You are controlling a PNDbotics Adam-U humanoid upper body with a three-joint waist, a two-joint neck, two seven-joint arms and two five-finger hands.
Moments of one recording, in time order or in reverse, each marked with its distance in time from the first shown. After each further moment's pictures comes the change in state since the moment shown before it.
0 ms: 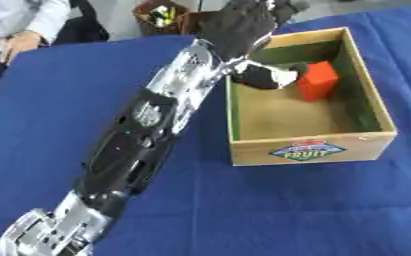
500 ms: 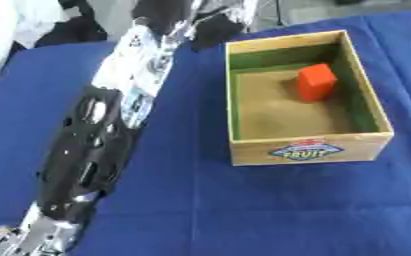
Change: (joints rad) left arm 0.124 0.072 0.106 -0.243 0.151 0.124 0.142; right arm 0.004 0.000 -0.013 0.000 0.001 -0.002 -0.019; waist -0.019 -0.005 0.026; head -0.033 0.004
